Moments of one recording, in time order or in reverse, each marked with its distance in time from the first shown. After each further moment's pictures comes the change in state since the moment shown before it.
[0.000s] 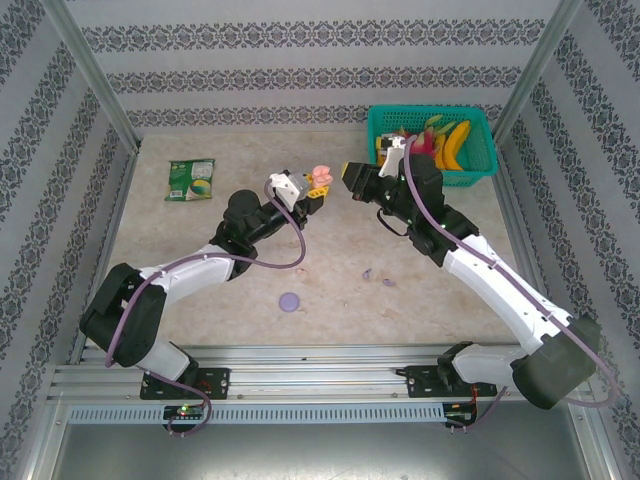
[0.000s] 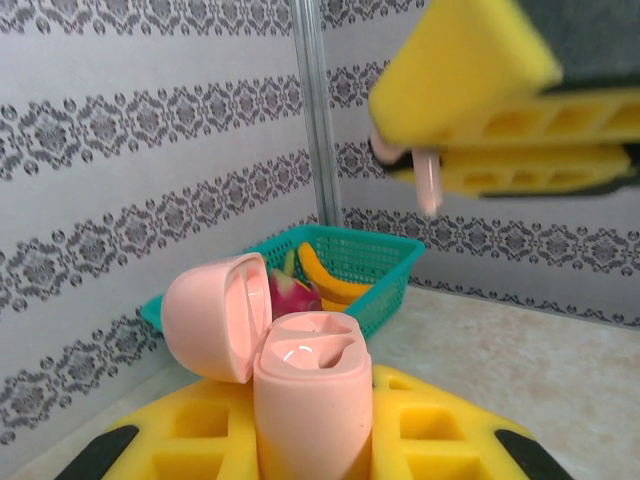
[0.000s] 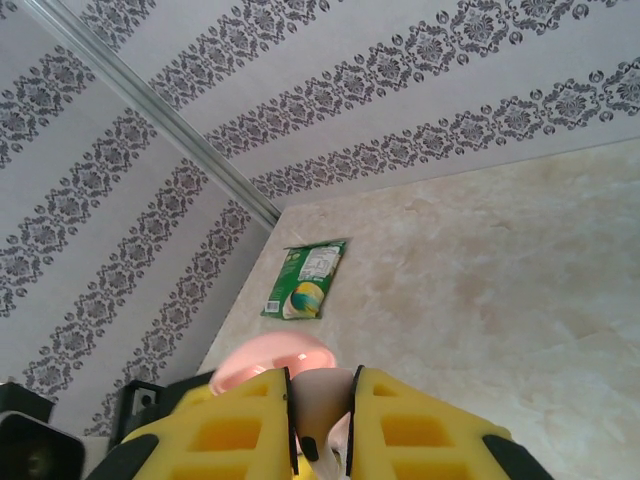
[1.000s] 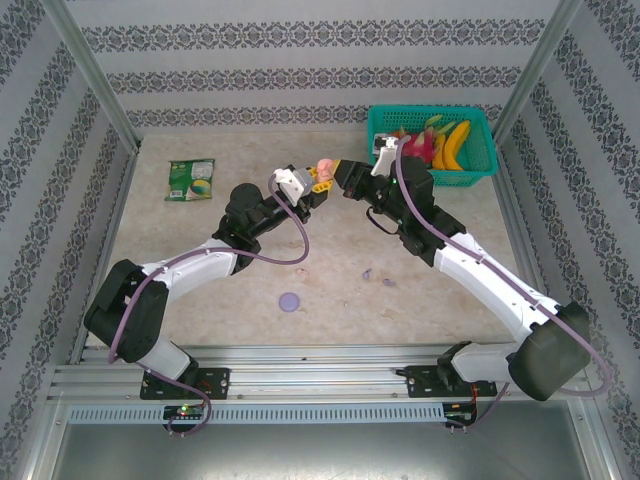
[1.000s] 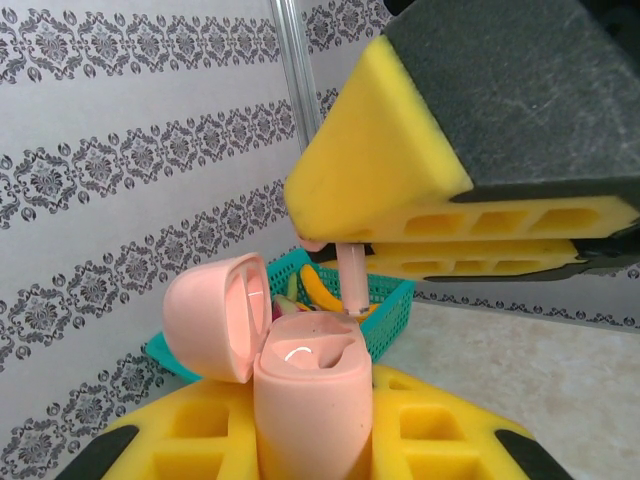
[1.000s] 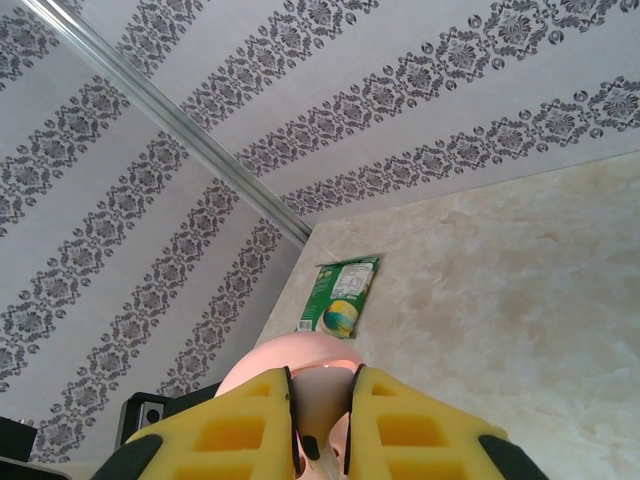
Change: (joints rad) left arm -0.001 0.026 0.055 -0.002 0.027 0.045; right arm 0.027 0.049 -0.026 0.138 0.000 0.060
